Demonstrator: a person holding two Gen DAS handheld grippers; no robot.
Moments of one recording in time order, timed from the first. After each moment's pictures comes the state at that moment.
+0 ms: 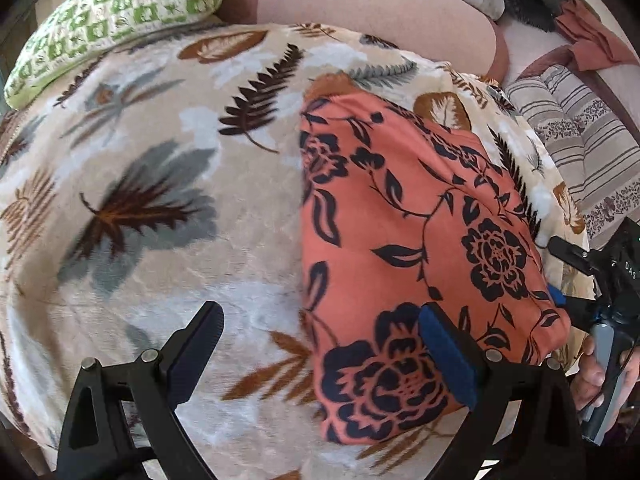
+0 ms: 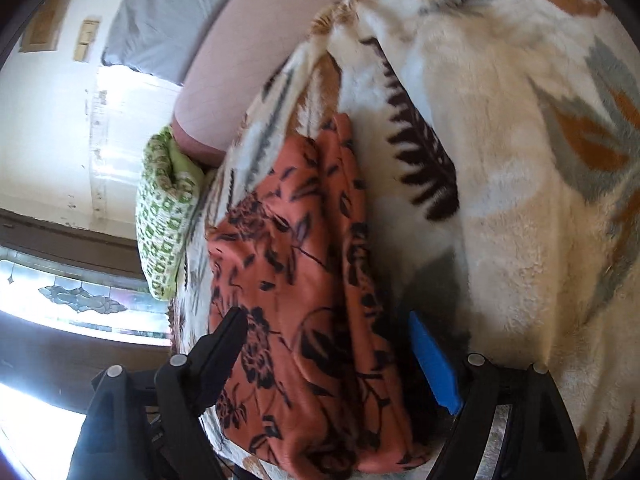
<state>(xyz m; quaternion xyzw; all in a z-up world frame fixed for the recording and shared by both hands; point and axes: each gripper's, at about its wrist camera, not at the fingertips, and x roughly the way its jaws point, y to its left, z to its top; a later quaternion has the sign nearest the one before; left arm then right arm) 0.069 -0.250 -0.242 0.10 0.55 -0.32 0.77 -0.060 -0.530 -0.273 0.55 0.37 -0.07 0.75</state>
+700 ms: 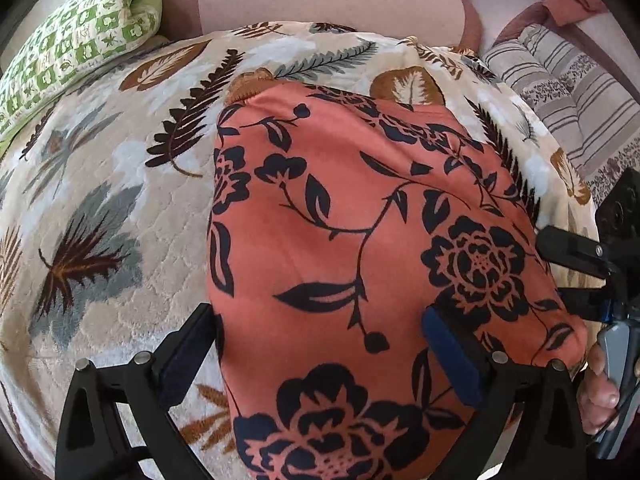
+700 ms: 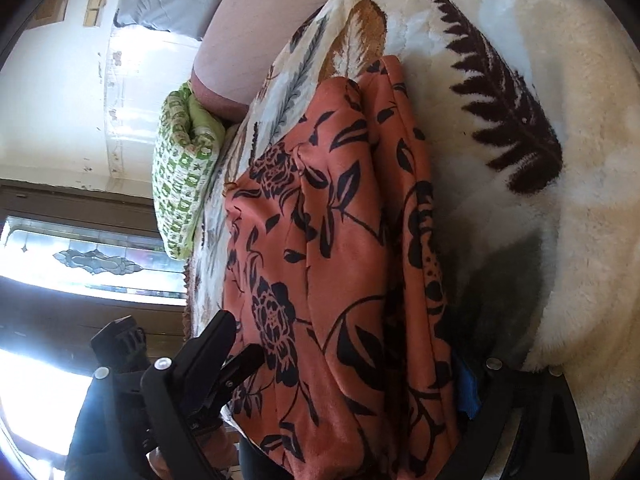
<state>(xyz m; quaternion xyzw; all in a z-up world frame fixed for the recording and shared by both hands) 0.060 -0.308 -0.253 0.16 0.53 -0.34 0.76 -0.031 -0.512 -0.286 0.54 0.39 0.02 0.74</state>
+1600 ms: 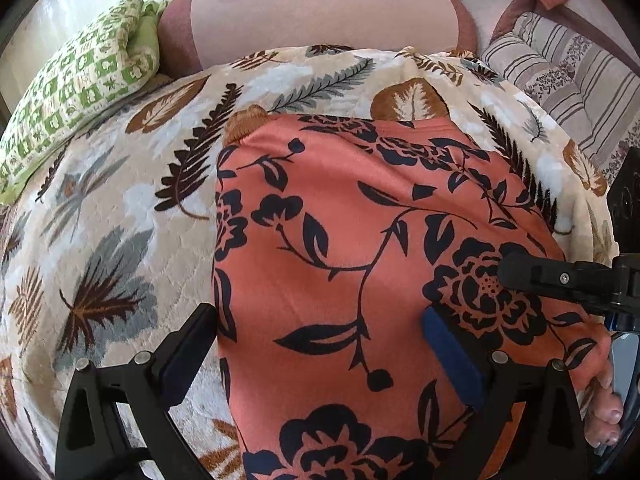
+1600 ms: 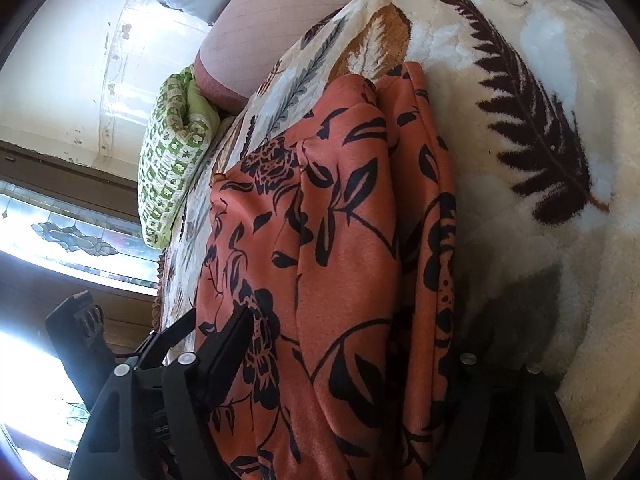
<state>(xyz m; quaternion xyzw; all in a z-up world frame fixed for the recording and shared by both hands) 0.055 -0.325 -0.248 0.20 0.47 -0.33 0.79 -0.004 -0.496 -0.285 0.48 0.41 0.00 0.78</state>
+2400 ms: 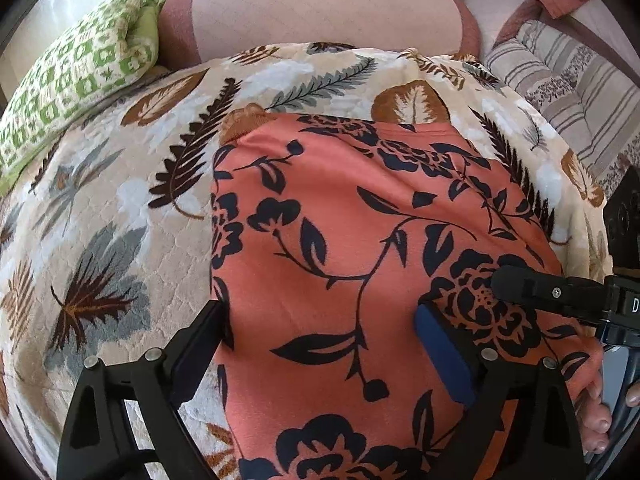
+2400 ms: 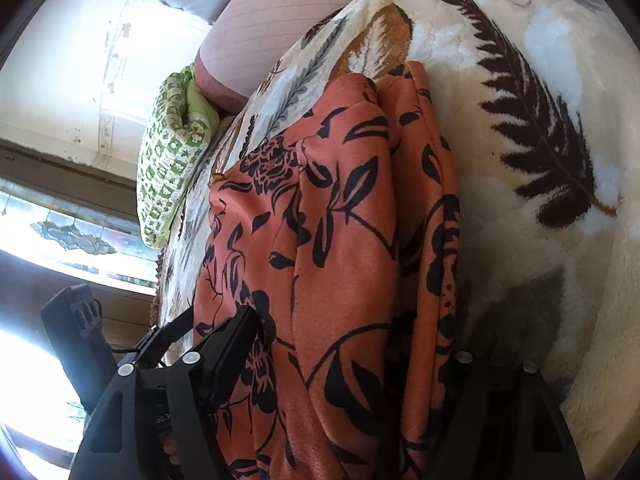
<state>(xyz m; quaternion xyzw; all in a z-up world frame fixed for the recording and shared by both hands) 0.063 -0.325 -0.249 0.18 0.49 -0.34 0.78 -0.002 -0.494 -0.285 0.48 0.41 0.00 0.78</state>
